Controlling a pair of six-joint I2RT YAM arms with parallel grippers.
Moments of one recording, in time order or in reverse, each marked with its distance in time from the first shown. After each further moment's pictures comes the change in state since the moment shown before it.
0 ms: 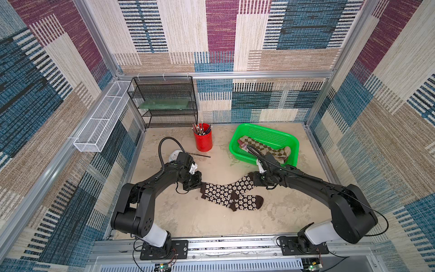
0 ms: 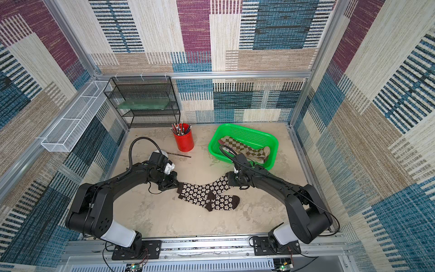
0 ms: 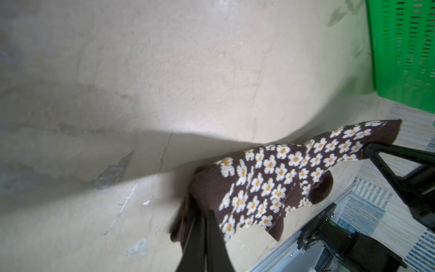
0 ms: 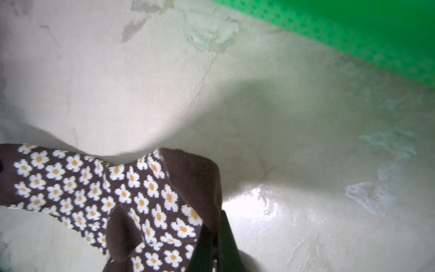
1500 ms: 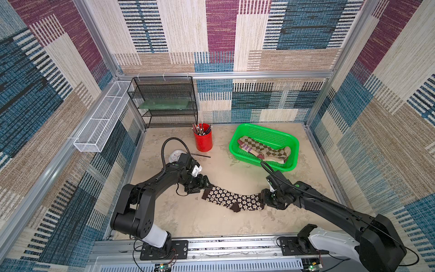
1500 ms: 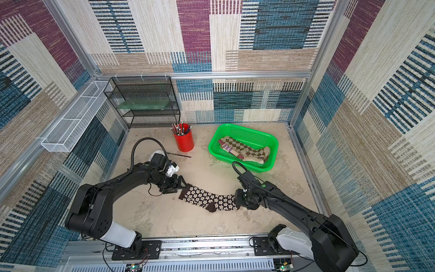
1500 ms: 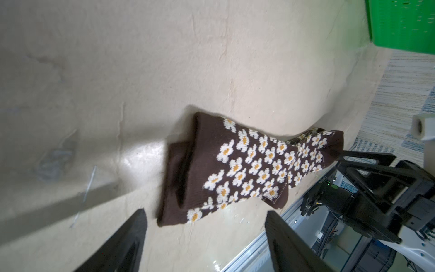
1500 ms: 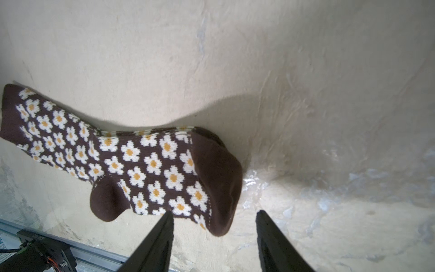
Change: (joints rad) left arm -0.030 0.006 -0.022 -0.058 0.055 0.117; right arm 0.071 -0.309 -0.254 -0.183 -0.049 0.295
